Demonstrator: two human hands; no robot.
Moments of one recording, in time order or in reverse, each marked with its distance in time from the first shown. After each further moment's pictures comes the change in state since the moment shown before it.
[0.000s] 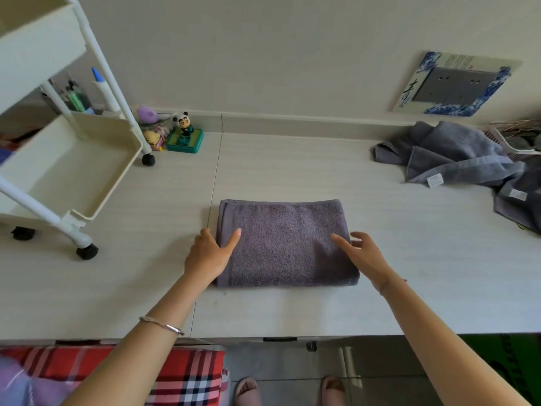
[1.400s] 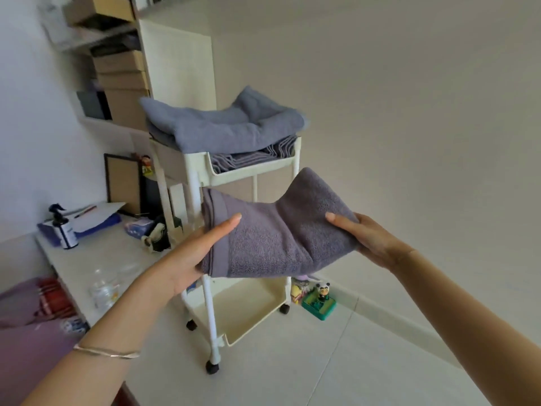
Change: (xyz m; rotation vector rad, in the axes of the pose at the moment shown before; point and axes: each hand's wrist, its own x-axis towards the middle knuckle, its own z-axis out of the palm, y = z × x) left_hand -0.105 0.076 -0.349 -1.060 0.339 0.233; right_hand -0.034 -0.460 0.074 0.159 -0.989 -0.752
